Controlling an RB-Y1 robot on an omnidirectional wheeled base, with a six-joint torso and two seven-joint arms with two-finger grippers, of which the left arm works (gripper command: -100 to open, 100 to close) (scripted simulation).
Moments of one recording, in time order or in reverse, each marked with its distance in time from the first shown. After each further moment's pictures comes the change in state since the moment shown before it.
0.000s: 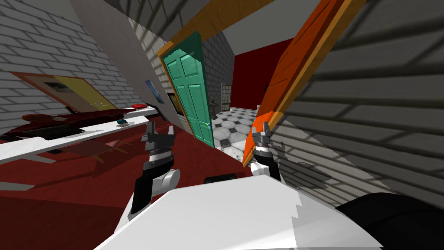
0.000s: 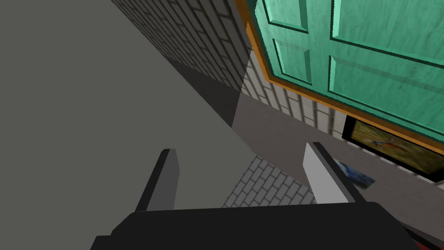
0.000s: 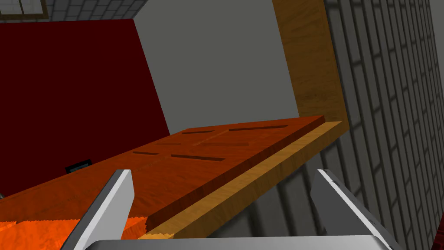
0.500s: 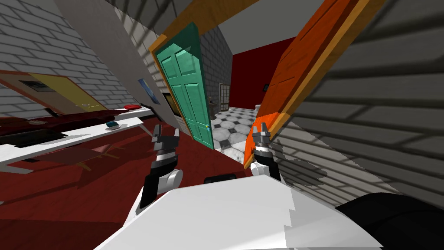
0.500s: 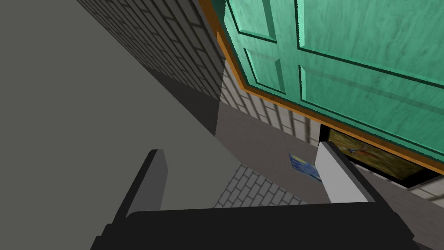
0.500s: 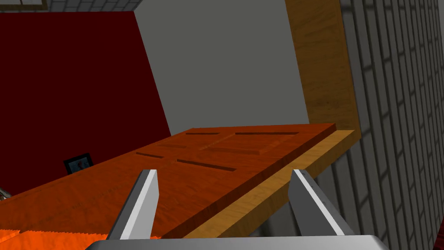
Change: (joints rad) arm -0.005 0.013 -0.023 0.081 -0.011 -0.023 -0.006
